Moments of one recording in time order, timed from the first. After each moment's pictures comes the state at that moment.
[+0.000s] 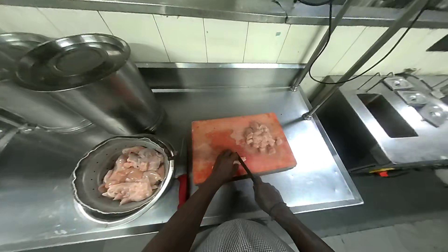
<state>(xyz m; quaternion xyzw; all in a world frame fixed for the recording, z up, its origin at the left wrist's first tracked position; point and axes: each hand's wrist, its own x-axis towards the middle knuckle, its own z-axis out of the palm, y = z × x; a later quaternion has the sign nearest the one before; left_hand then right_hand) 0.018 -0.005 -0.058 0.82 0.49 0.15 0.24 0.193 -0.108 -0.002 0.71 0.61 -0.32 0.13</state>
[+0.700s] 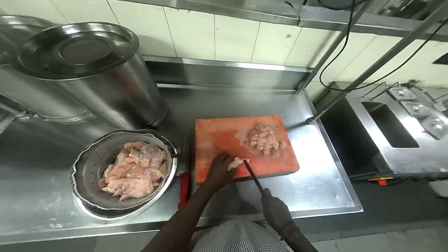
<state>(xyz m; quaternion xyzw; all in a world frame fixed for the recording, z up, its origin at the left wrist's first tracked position) -0.010 -0.027 -0.073 0.80 0.50 0.27 0.20 0.205 -0.142 -0.013 0.72 0.61 -0.30 0.16</state>
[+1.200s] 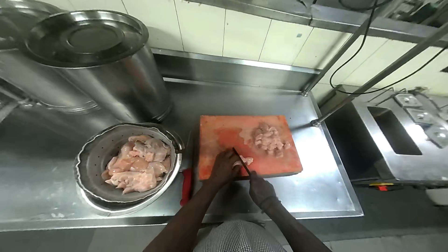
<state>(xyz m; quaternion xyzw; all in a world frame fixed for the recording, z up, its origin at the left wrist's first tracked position) -0.008 -0.019 -0.084 0.81 0.50 0.26 0.19 0.155 -0.085 -0.013 0.70 0.65 -0.25 0.16</state>
